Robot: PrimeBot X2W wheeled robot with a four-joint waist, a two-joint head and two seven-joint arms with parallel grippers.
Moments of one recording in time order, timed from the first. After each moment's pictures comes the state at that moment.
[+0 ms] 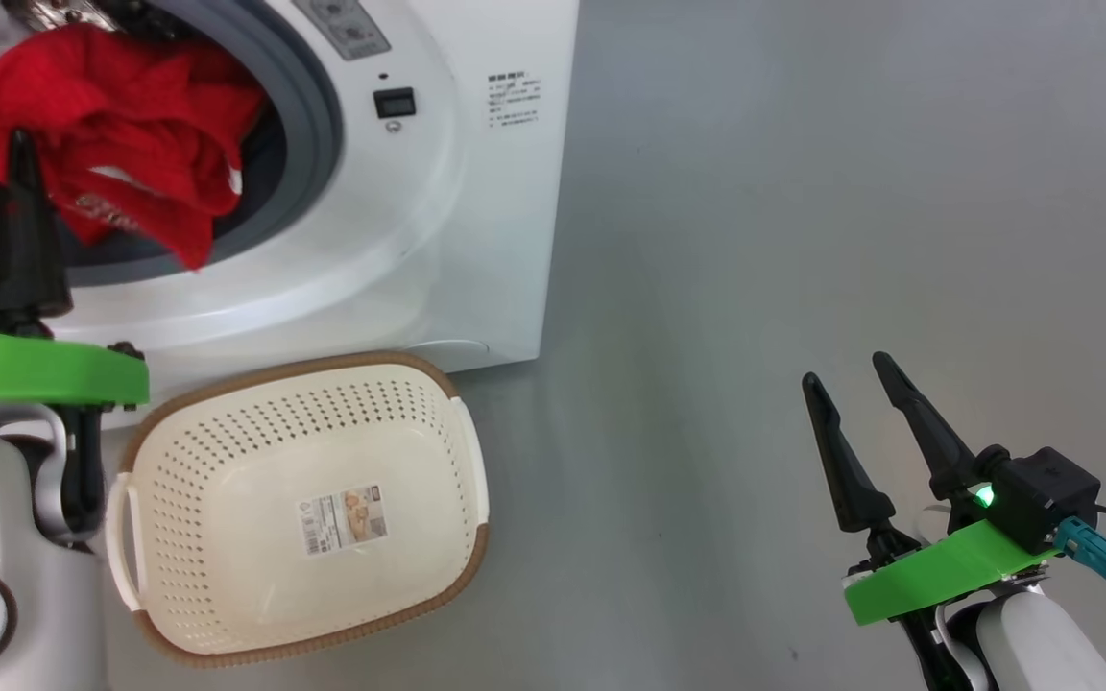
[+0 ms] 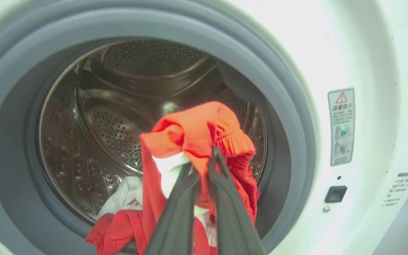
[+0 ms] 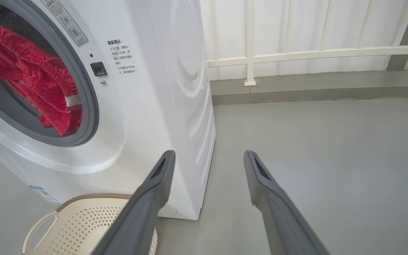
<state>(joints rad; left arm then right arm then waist) -0.65 0.15 0.17 0.42 -0.21 -0.12 -0.25 -0.16 -0.12 0.15 0.17 0.38 0.12 -0.26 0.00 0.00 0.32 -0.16</state>
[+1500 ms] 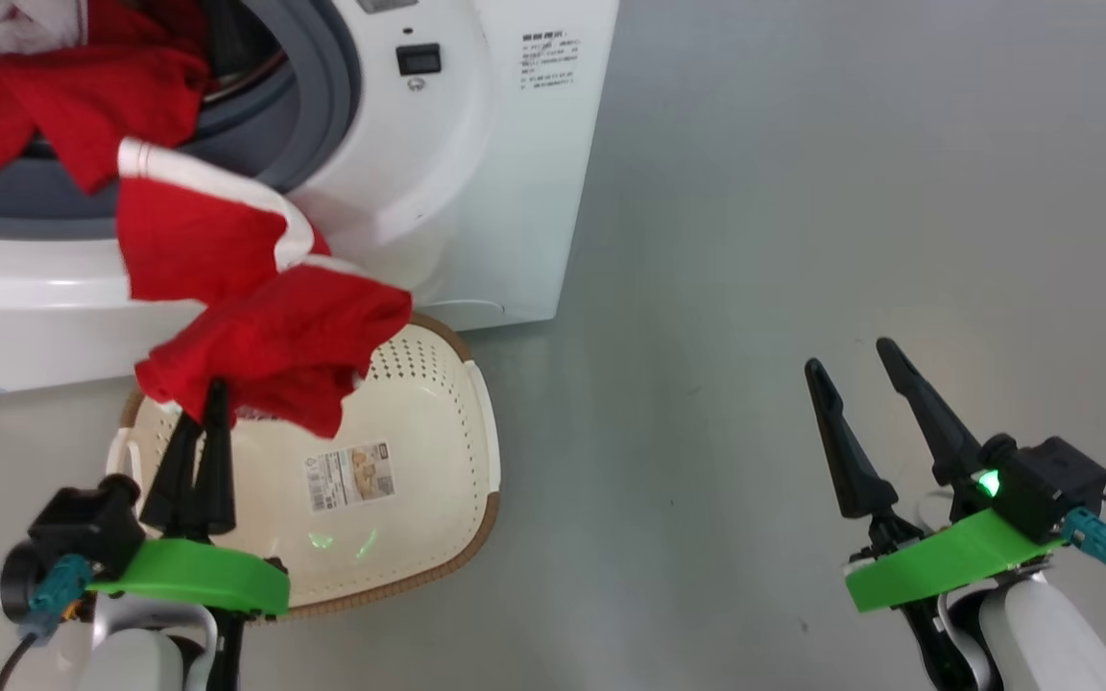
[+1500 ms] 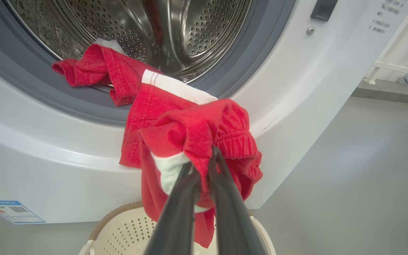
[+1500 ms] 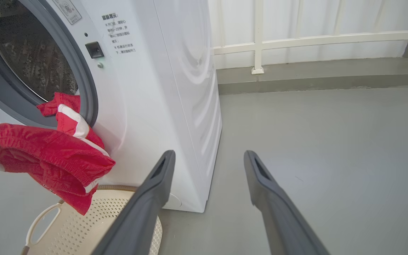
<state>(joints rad) -0.31 0.04 0.09 0.36 -0.19 -0.12 -0.26 -0.17 -0.12 0.14 0.16 0.38 0.12 -0.26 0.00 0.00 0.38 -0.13</state>
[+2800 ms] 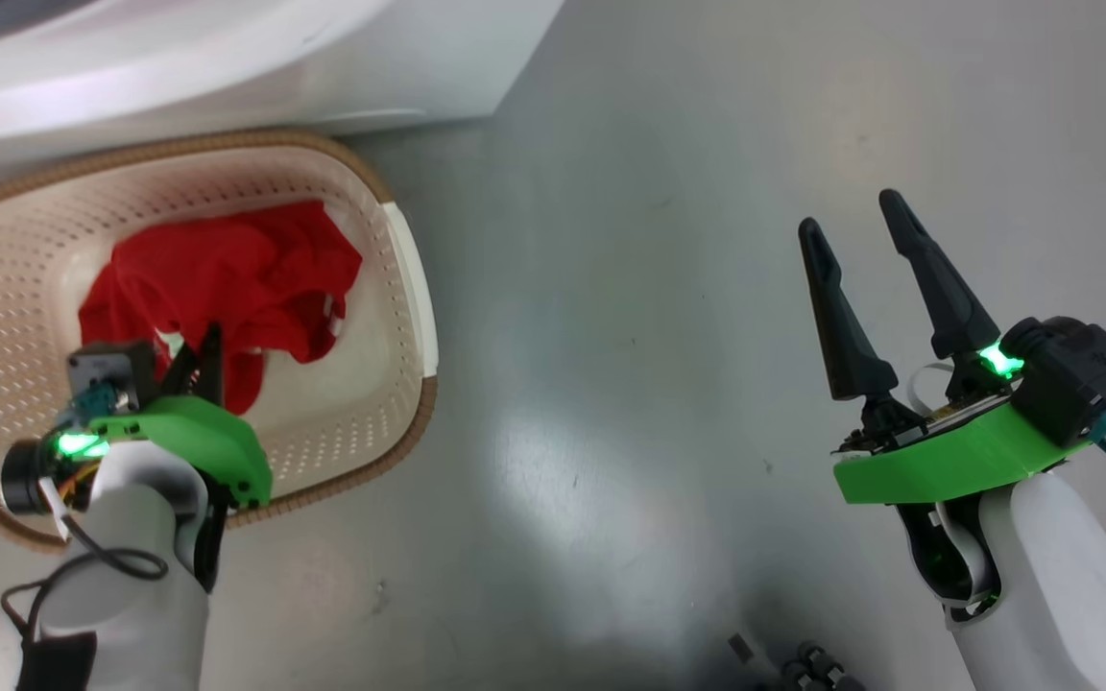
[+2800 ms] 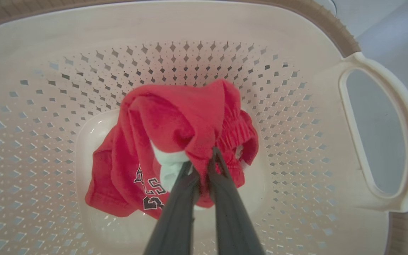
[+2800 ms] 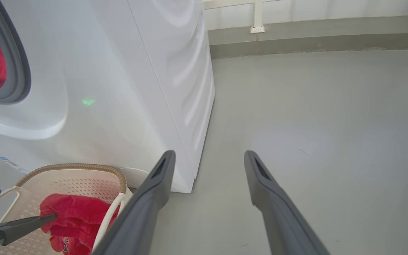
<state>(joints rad) -0.77 0.08 0.07 1.09 -0.09 -0.12 -0.26 -0.36 -0.10 0.15 0.10 0.38 0.12 -0.26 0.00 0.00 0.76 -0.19</state>
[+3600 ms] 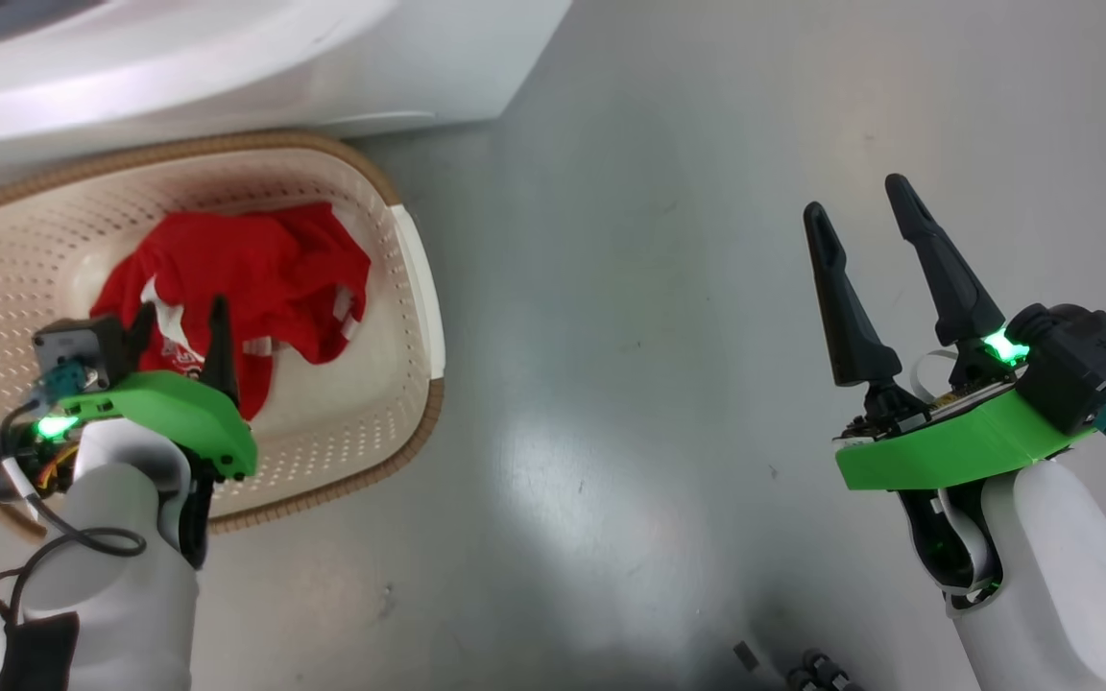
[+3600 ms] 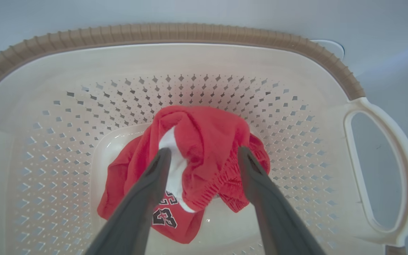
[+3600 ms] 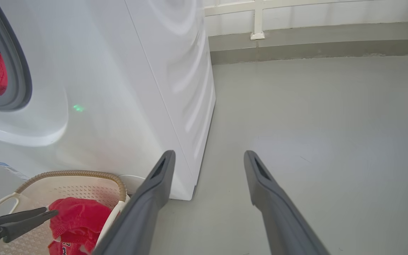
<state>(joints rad) -0.82 0.08 0.10 1.12 -0.13 -0.12 -0.26 -0.38 -0.10 0.14 0.11 0.38 0.12 -0.26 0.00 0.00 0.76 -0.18</state>
